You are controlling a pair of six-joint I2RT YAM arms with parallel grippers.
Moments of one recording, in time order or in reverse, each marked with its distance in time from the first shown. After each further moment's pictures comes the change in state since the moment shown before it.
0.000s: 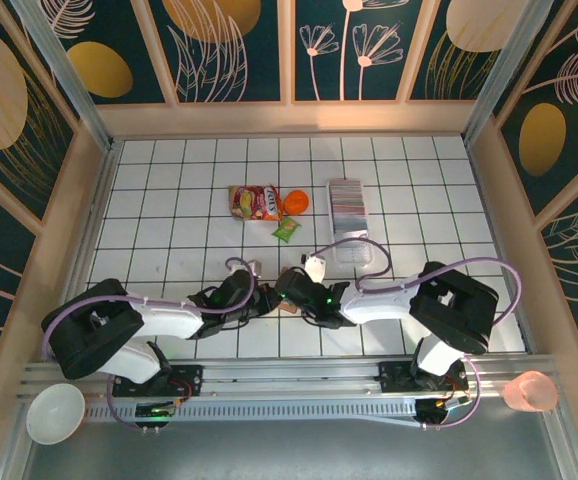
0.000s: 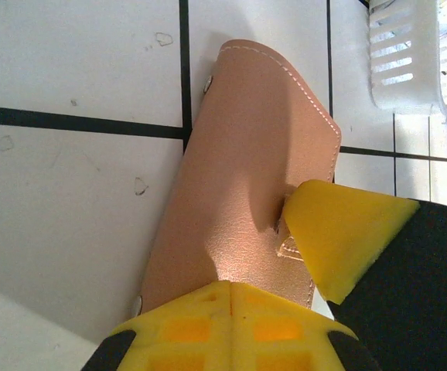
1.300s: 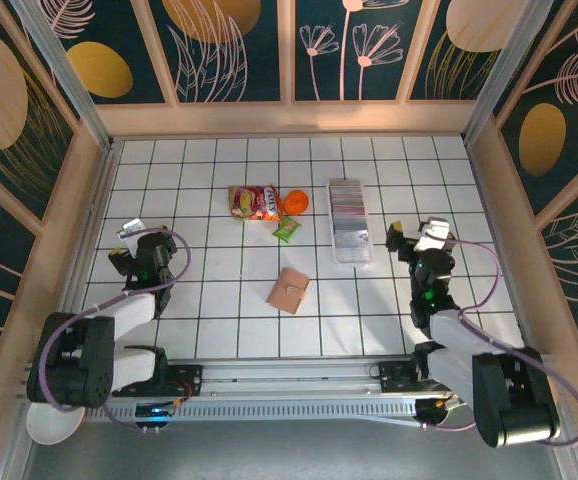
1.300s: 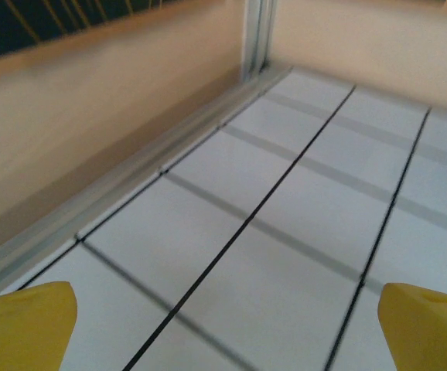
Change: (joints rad) left arm 0.842 -0.180 -0.074 0.130 -0.678 0.855; right arm -1.004 -0.603 -0.595 0.726 -0.148 -1.139
